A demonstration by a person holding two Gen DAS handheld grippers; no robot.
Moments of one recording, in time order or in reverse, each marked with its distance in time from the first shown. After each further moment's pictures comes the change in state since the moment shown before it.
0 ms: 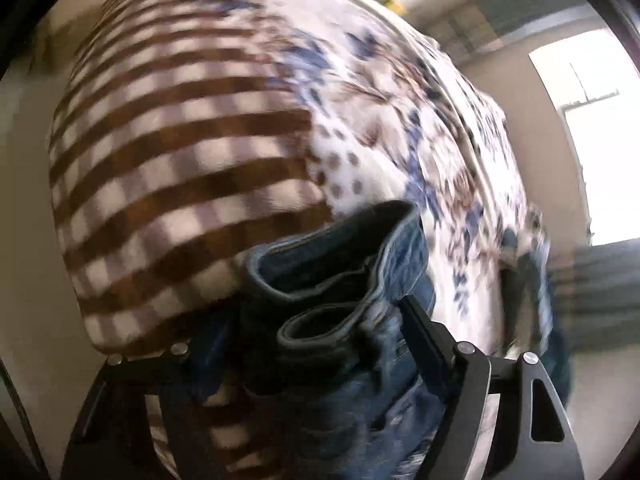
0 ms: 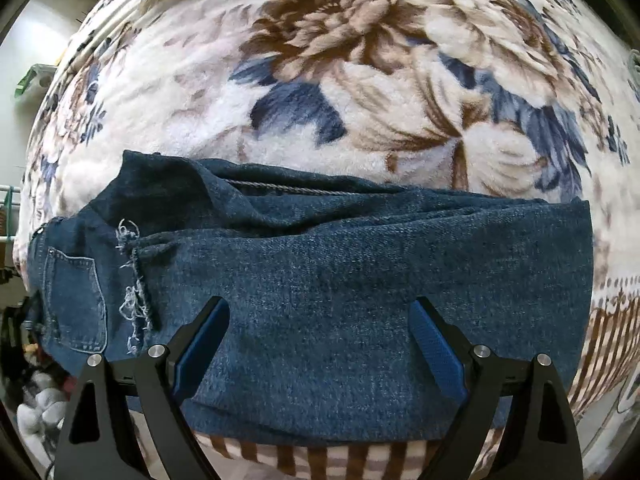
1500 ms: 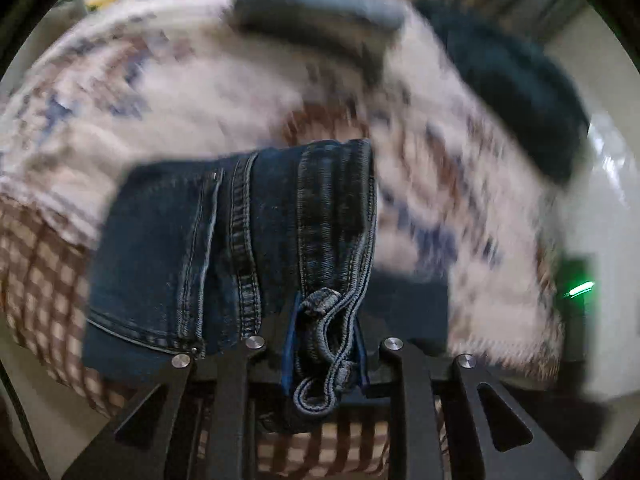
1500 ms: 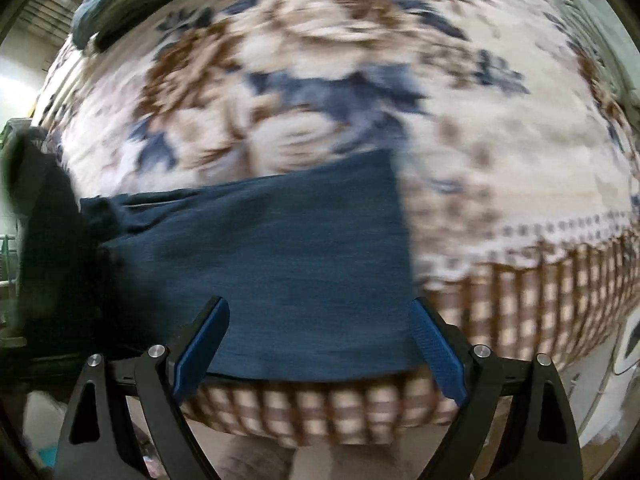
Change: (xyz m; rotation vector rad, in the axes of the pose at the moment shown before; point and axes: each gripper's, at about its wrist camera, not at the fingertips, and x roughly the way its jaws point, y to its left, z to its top) left arm 0.013 -0.249 -0.309 0.878 0.356 0.063; right arm -0.074 -0.167 -0.036 0.149 -0.013 -0.028
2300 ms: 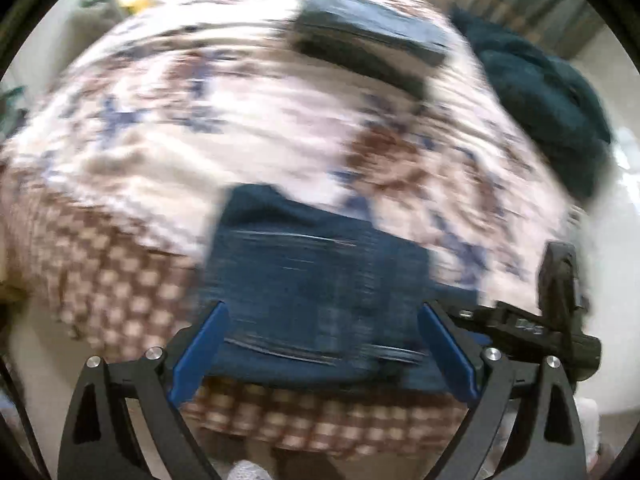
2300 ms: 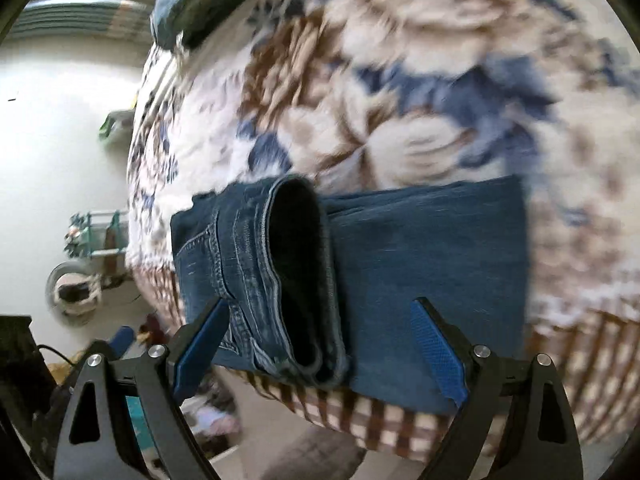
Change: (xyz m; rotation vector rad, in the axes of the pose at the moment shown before) left arm -0.085 0.060 0.005 -0.067 -0.059 0.163; right arm 0.016 -0.011 0.033 -0.071 0.134 0.529
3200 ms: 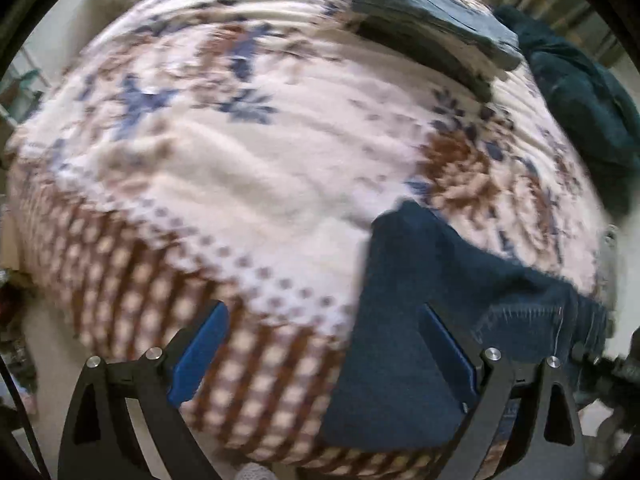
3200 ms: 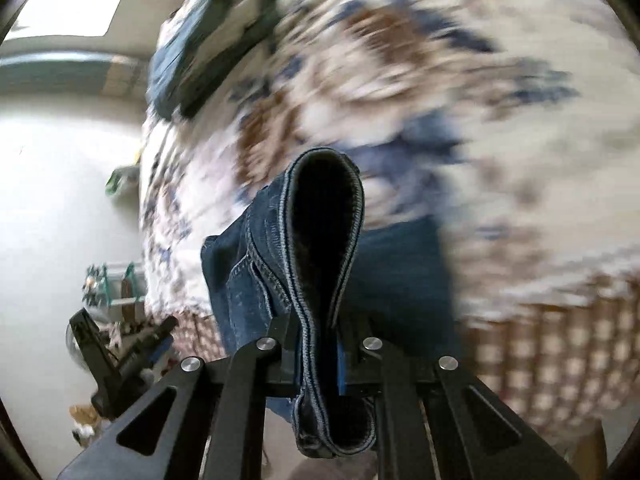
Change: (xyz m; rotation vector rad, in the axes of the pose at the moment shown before) left arm 0.051 0.033 0.046 -0.038 0.094 0.023; right arm -0.090 -0.032 -0.014 0.137 -0.183 -0.008
